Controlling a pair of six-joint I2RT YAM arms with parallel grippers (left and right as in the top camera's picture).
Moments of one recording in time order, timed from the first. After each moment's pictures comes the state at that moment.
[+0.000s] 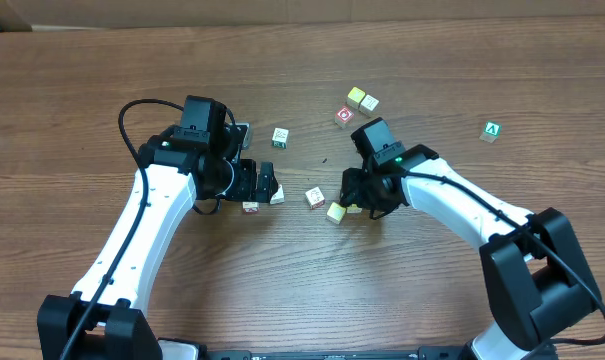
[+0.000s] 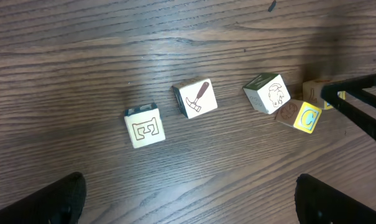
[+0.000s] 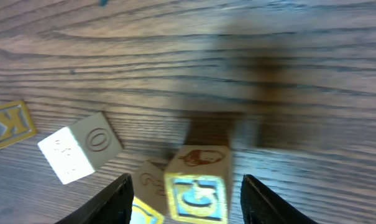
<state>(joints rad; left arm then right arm) -0.18 1.54 1.19 -0.95 0.25 -0.12 0.50 1.80 1.12 -0.62 -0.17 0.59</state>
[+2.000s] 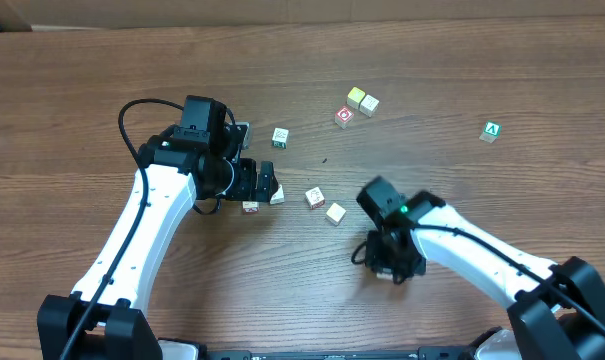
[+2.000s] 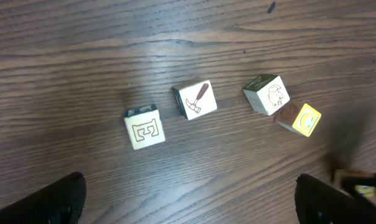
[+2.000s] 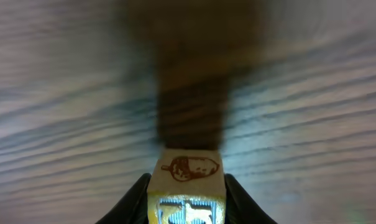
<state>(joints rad) -0.18 1.54 1.19 -0.94 0.25 -0.12 0.62 1.58 0.83 -0.88 -0.12 0.77</state>
